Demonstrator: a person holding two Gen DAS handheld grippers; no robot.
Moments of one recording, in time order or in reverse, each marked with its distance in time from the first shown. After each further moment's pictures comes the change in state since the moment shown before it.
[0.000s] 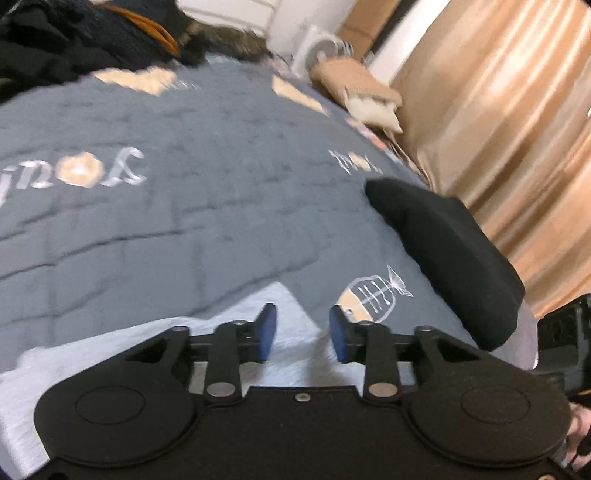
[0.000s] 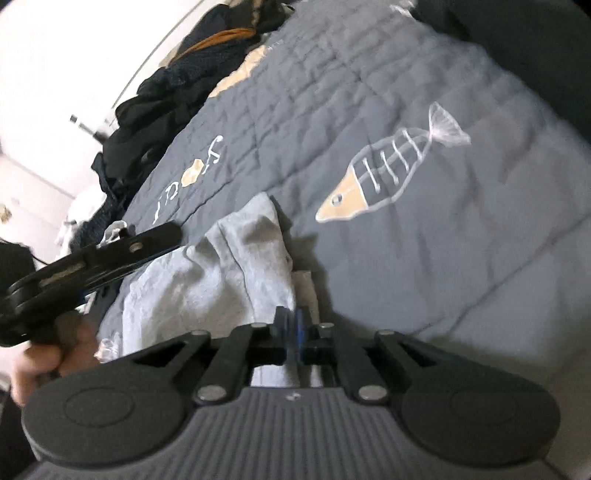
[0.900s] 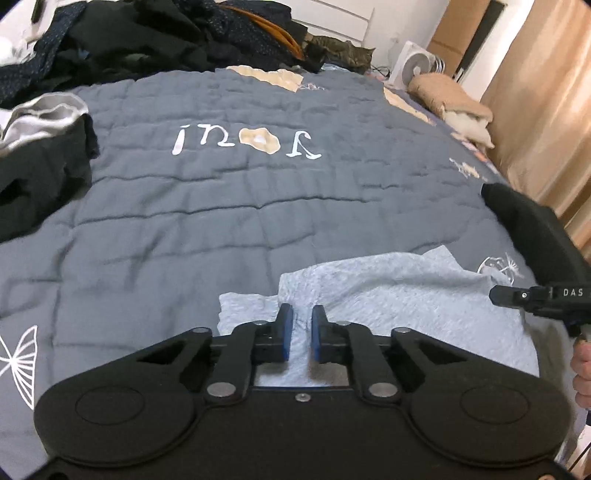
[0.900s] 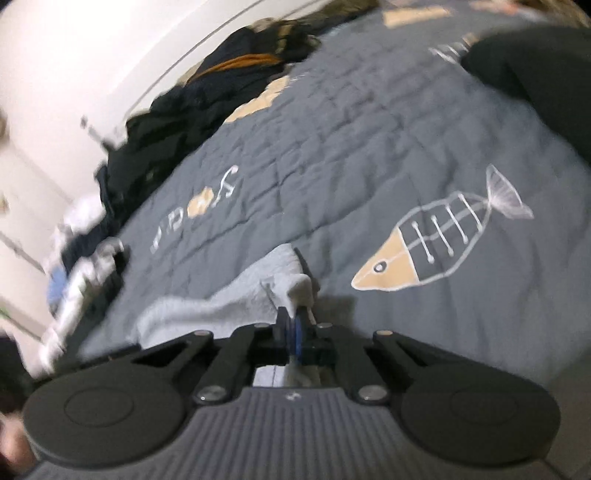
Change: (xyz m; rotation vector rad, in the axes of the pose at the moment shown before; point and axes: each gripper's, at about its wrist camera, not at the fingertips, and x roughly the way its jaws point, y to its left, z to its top) left arm -0.055 0.099 -0.049 -0.141 -0.026 0.227; right arm 0.031 0.016 0.021 -0.006 -0.113 0.016
